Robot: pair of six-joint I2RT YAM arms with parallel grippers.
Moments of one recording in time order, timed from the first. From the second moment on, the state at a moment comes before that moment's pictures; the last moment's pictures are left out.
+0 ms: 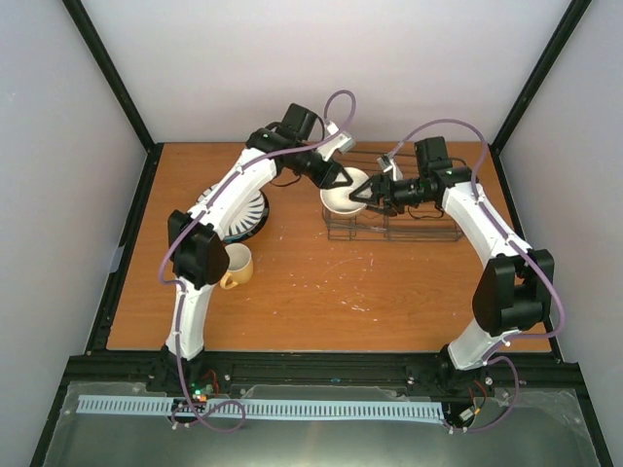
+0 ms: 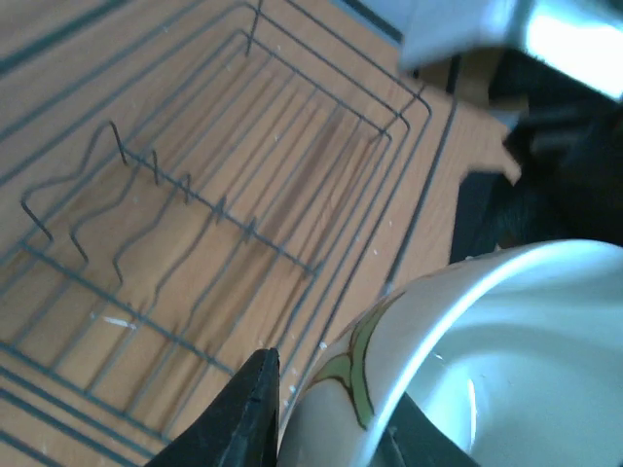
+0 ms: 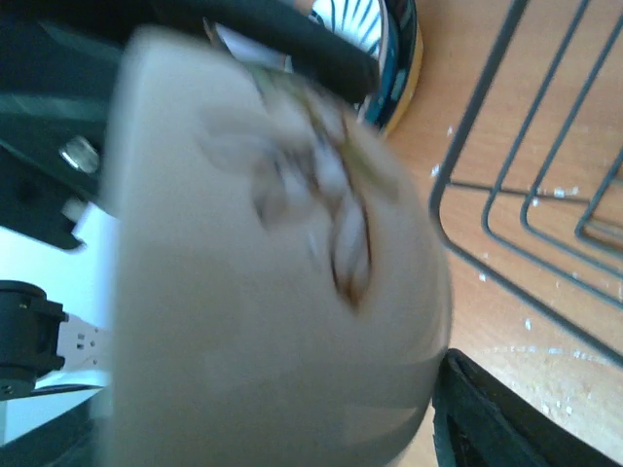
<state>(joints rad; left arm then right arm) -0.53 2.15 2.22 -0.97 0.65 0.18 0.20 1.64 1.43 -0.74 -1.01 0.32</state>
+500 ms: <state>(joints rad) -0.57 2.26 2.27 -0.70 0.62 0.12 0.11 1.64 1.34 -0.80 -0.90 0.49</state>
